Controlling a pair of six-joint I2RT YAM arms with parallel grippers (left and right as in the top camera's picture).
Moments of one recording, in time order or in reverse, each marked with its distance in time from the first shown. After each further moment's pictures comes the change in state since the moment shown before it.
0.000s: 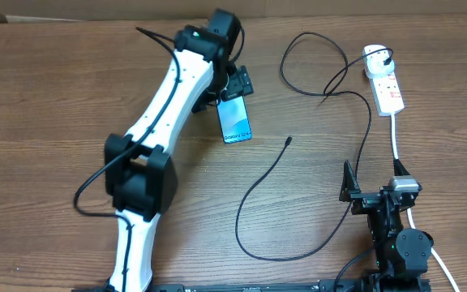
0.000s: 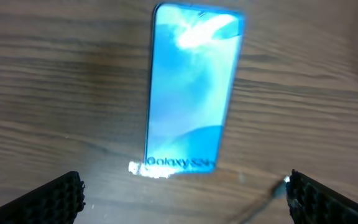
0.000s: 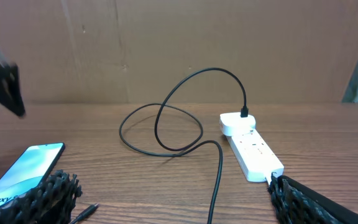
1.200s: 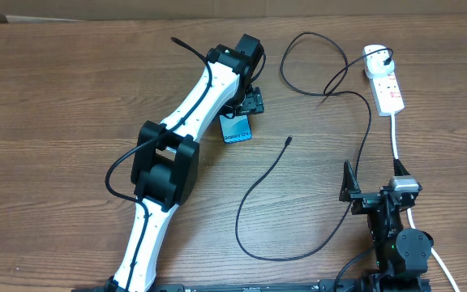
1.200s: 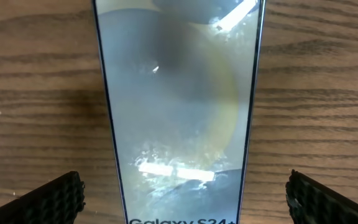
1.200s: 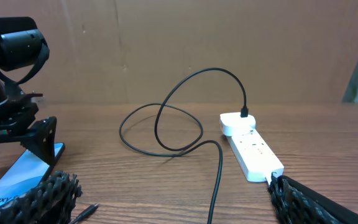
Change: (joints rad) left arm -0.071 0.151 0.002 0.082 -0.098 0.078; right arm 0.000 0.000 0.000 0.000 0.000 0.000
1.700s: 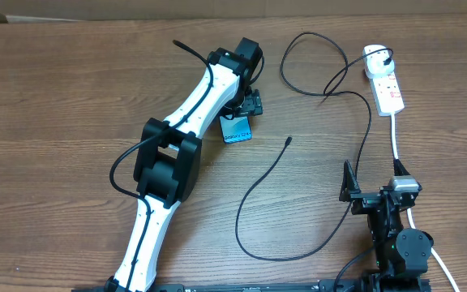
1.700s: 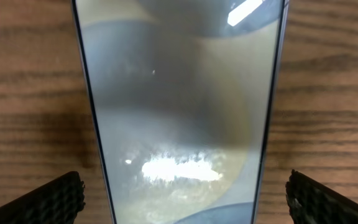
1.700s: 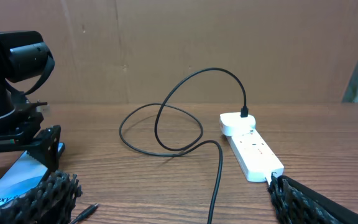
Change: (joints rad) left arm 0.010 0.037 0.000 0.036 0.000 0.011; right arm 0.000 0.000 0.000 0.000 0.000 0.000
